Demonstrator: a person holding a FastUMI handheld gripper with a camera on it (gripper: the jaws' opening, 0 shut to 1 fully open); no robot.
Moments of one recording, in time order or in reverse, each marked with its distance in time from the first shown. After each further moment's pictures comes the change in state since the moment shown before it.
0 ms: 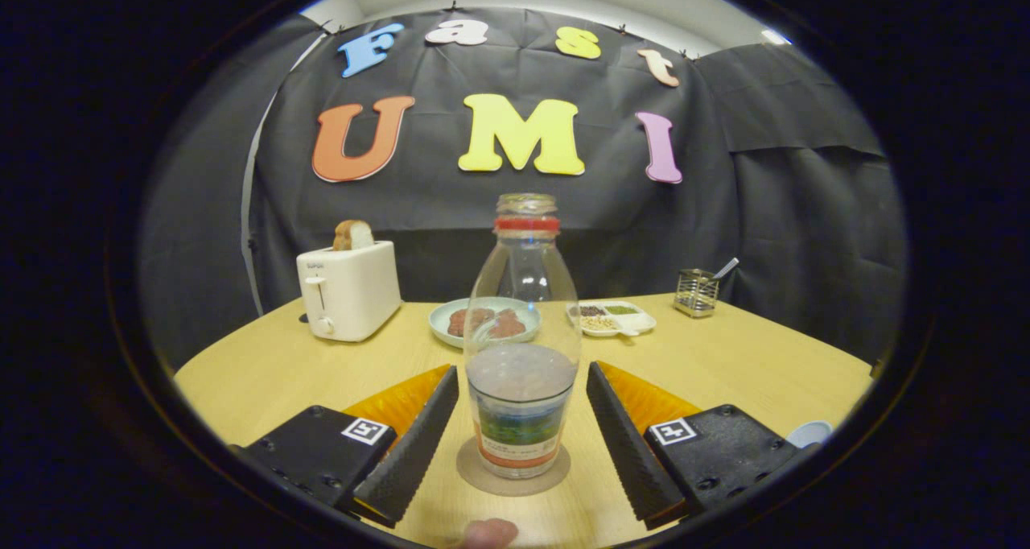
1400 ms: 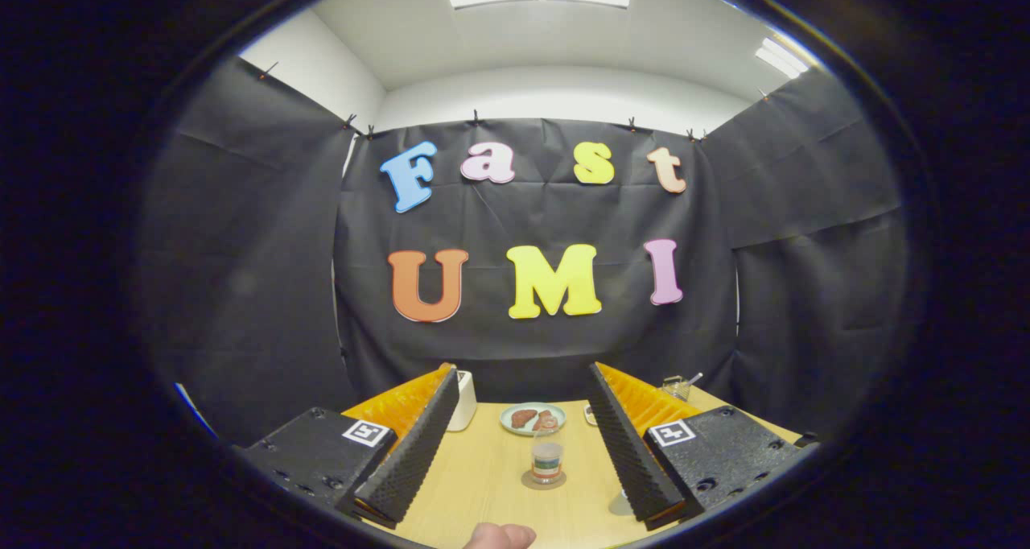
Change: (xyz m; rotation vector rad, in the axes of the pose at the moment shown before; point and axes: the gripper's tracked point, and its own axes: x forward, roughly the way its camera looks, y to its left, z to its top) arm -0.308 -0.008 0.262 0.038 -0.259 0.152
